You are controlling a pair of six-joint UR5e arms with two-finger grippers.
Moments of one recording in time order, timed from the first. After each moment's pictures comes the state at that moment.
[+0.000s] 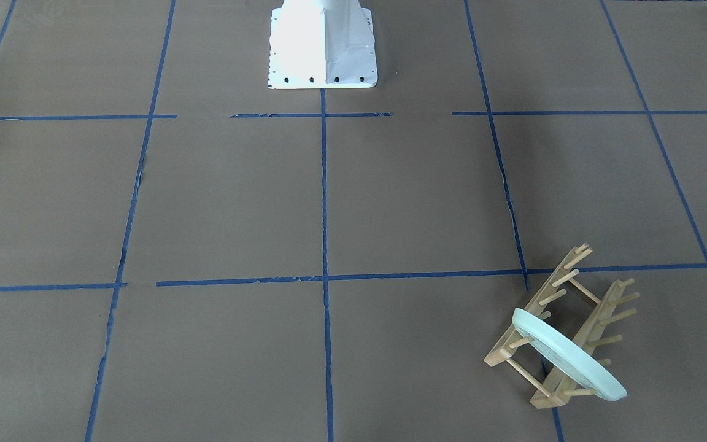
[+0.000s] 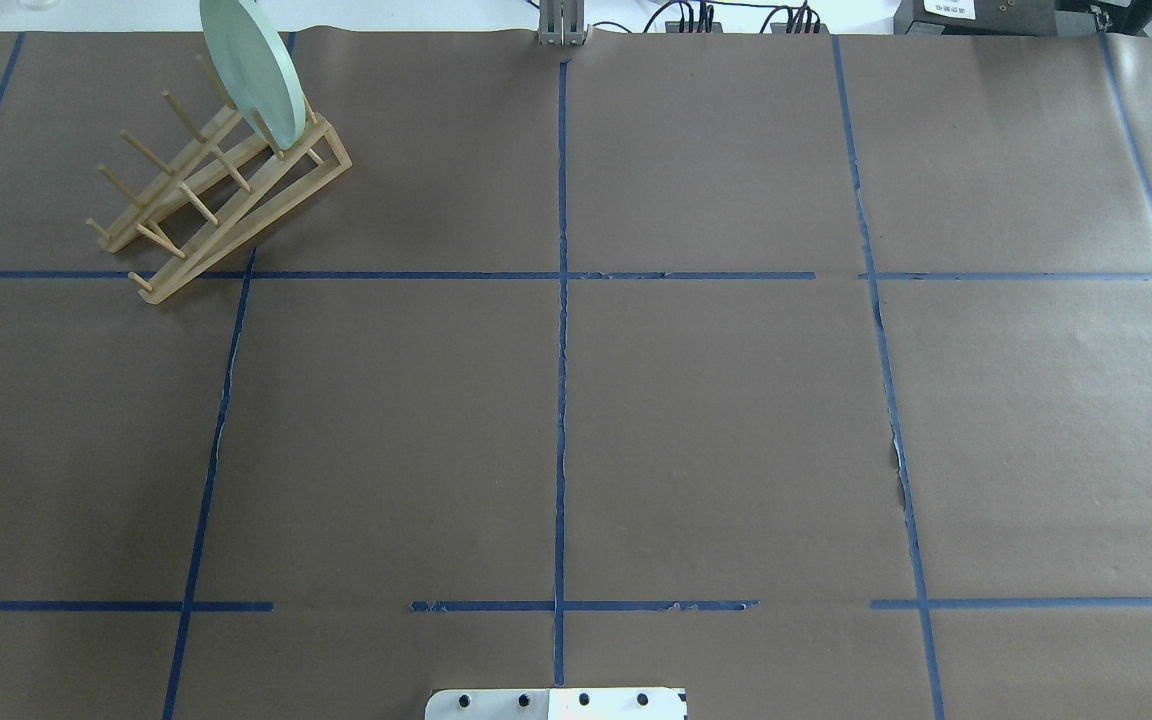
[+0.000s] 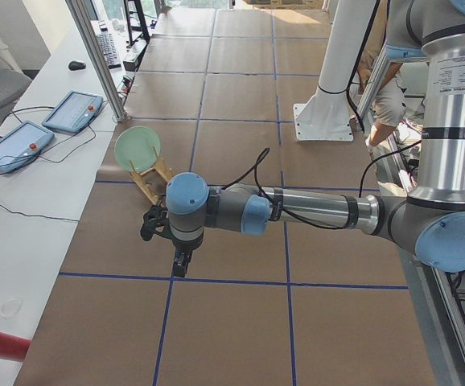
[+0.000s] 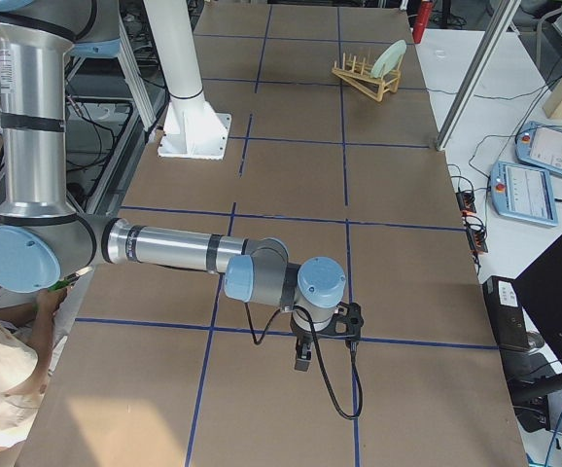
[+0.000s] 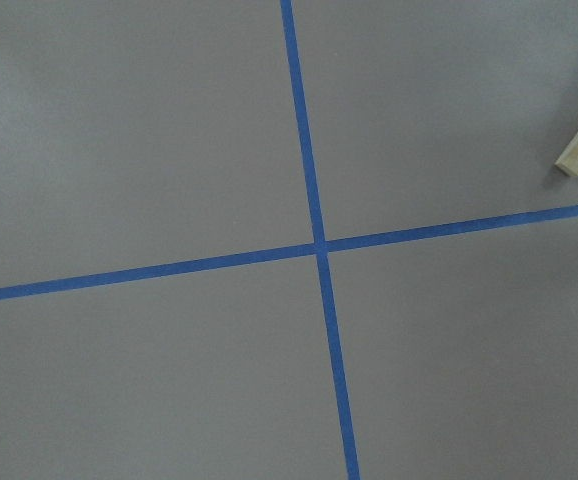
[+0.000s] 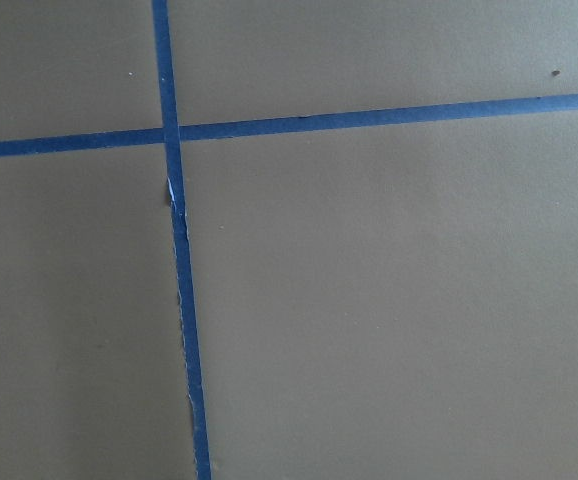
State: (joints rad) left arm -1.61 -1.59 -1.66 -1.68 -2.37 0.08; right arm 1.62 -1.62 1.56 -1.62 2.32 -0.02
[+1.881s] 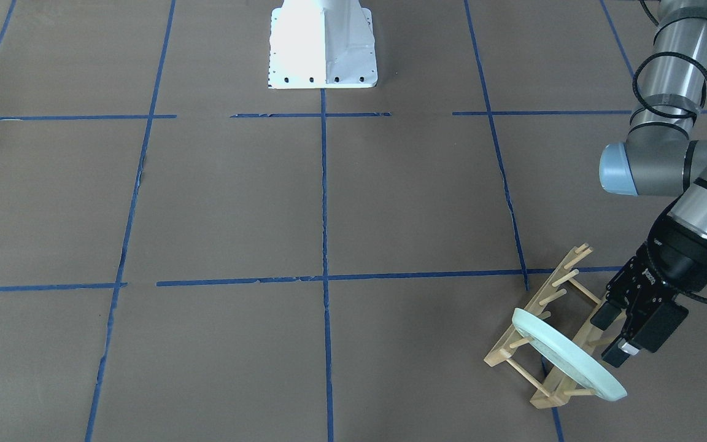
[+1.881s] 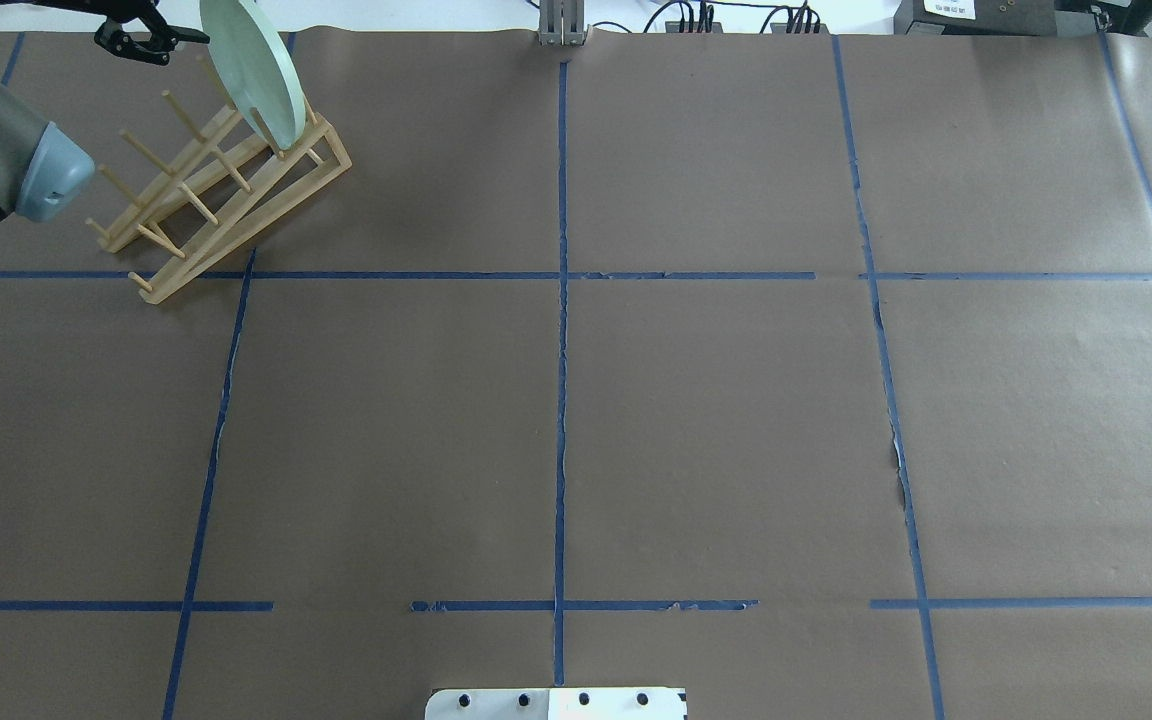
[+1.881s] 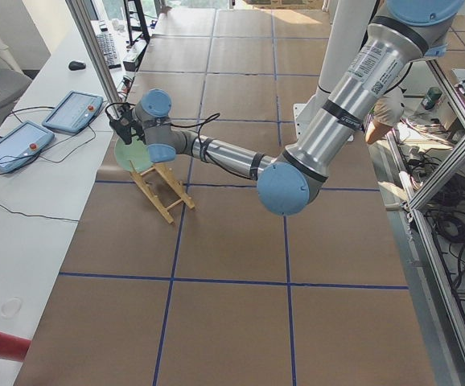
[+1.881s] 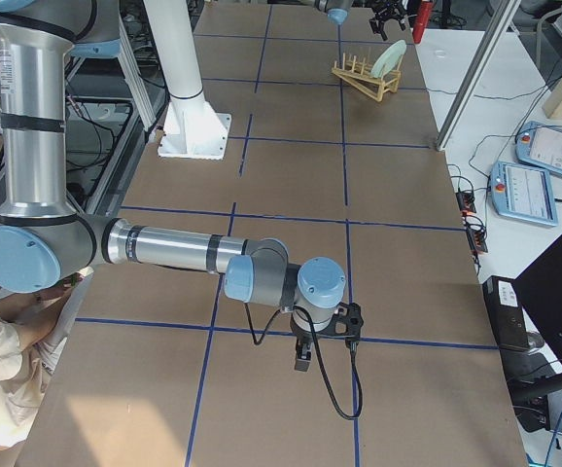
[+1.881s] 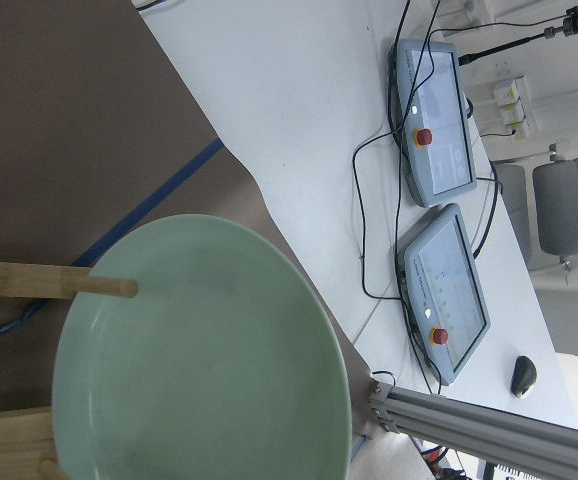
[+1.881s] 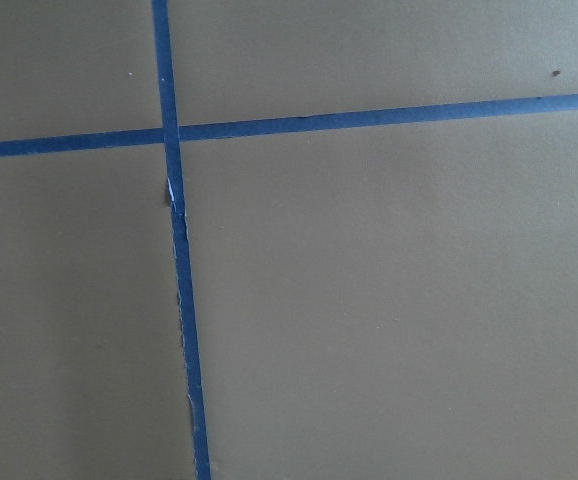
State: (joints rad) left arm -1.14 -2.18 -1.21 -2.67 -2.06 -2.11; right arm 1.62 -1.62 1.56 -1.62 2.32 -0.02
